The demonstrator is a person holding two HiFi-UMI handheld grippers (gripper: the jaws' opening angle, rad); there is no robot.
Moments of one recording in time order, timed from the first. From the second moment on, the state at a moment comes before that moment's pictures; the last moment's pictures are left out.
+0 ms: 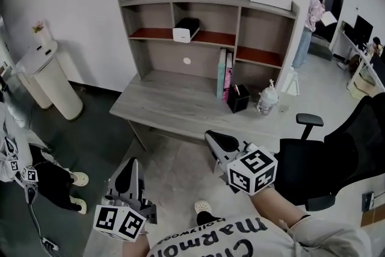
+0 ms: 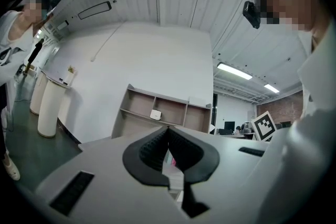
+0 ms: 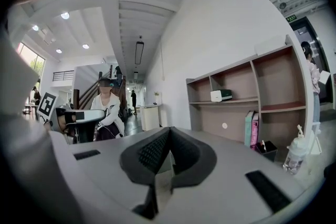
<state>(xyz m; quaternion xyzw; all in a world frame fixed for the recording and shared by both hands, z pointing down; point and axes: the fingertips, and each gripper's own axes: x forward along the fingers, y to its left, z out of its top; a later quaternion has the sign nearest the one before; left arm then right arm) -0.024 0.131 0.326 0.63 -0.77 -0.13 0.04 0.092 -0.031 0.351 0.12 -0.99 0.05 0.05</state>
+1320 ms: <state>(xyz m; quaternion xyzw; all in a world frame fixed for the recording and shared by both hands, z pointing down) -0.167 -0.033 0.311 0.62 -0.77 -0.12 0.02 -0.056 -0.202 0.329 0.11 -0.99 0.05 0.03</state>
